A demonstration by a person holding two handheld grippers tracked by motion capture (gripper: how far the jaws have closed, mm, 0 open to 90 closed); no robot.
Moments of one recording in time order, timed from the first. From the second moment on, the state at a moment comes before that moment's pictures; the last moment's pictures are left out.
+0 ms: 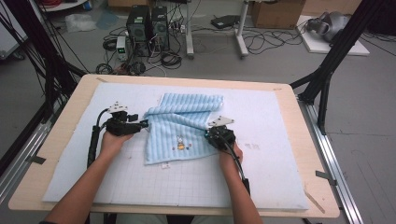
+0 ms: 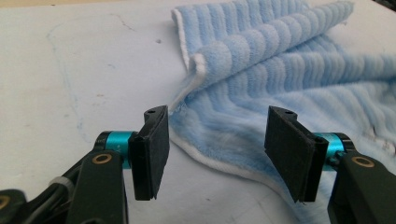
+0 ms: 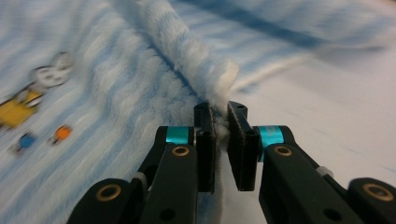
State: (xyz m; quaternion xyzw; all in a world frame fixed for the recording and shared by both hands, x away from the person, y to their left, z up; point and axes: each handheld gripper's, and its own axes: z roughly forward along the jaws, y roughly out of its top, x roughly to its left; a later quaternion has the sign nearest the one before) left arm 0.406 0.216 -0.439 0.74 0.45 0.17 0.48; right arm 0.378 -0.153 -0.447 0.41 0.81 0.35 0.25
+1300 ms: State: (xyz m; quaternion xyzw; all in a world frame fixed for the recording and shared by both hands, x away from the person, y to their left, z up) left arm 0.322 0.160 -0.450 0.82 0.35 0.13 0.43; right arm 0.324 -0.174 -0.448 0.39 0.82 0.38 0.16
